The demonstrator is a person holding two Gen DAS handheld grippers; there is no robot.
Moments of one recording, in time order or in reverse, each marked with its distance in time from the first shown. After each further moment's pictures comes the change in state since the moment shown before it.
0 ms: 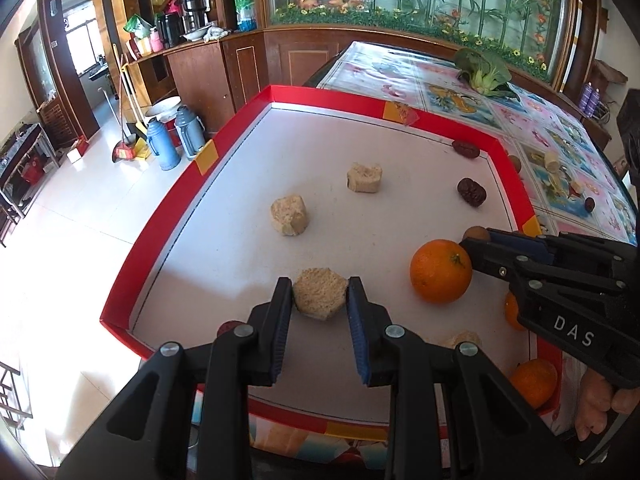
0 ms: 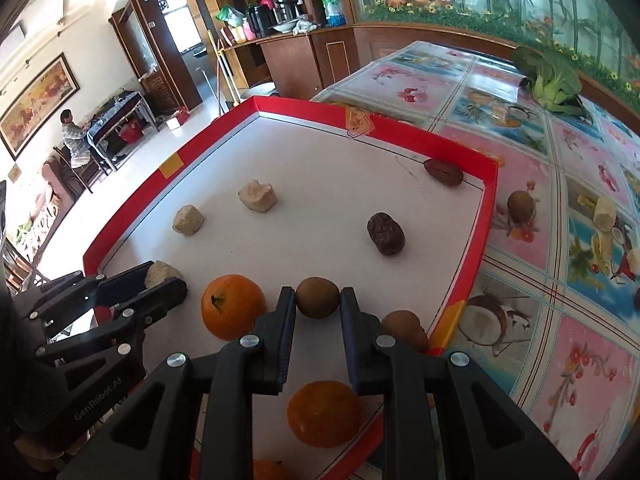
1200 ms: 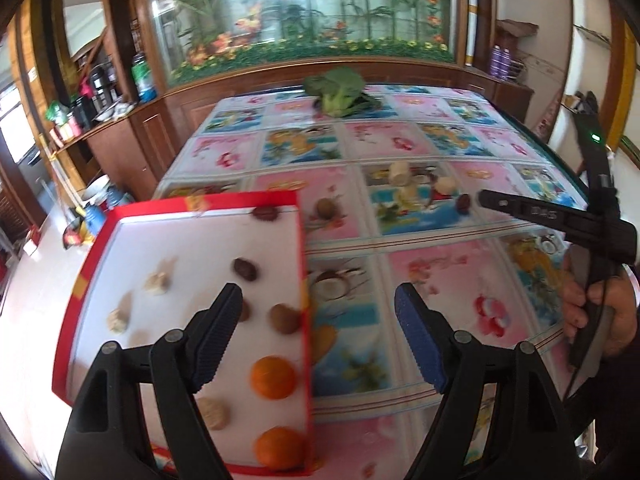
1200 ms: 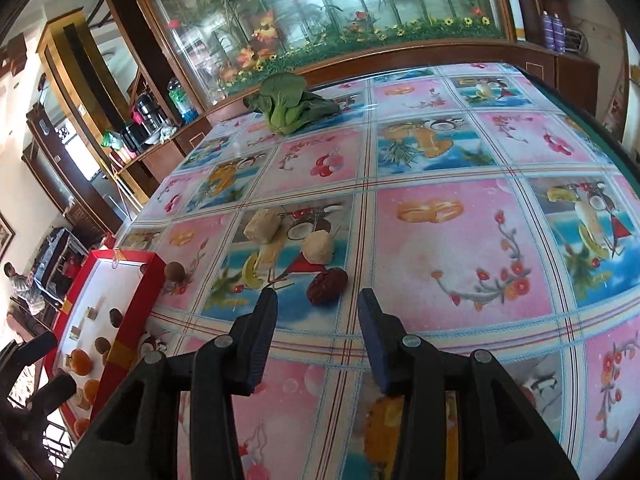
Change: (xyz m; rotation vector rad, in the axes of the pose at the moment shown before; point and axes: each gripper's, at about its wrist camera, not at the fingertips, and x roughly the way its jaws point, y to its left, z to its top) left arm -0.051 -0.172 0.030 0.286 -0.112 -0.173; right arm -0.117 -0.236 -0.056 0.411 -0.246 -0.194
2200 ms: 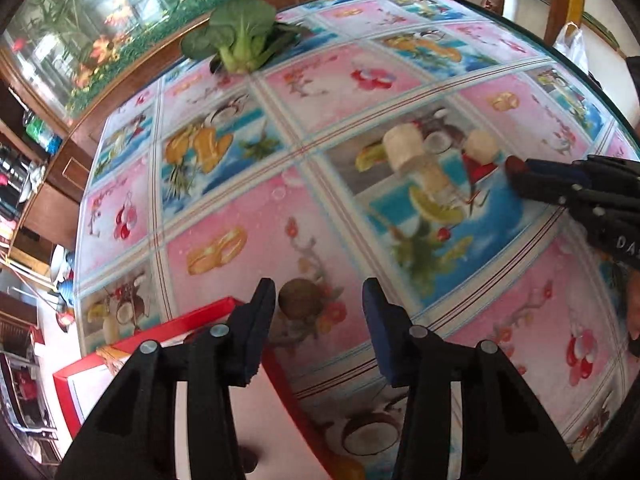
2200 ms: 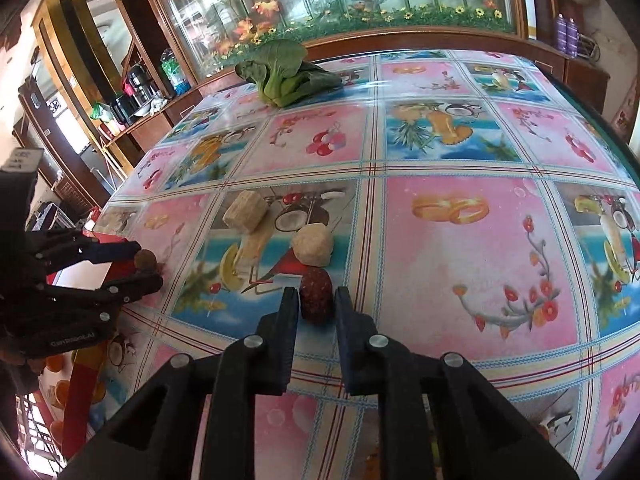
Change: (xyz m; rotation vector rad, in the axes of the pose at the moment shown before) left arm 0.153 -0.011 0.078 0.379 0.269 -0.101; right arm 0.034 0.000 0.006 -0.041 0.084 -0.038
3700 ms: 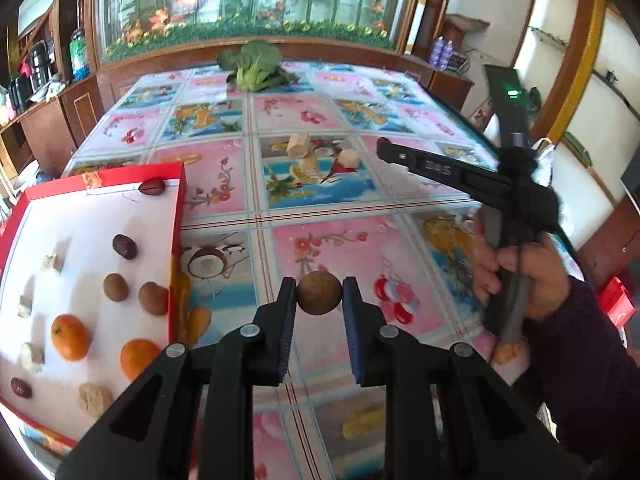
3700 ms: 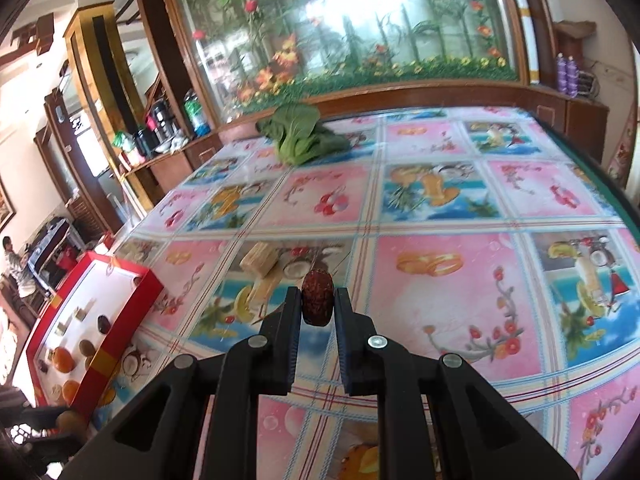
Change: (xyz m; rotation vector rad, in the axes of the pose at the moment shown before) left arm -0.113 -0.079 -0.108 -0.347 -0.275 -0.187; right arm -0.038 -0.007 -0.001 -0.046 -0.216 0.027
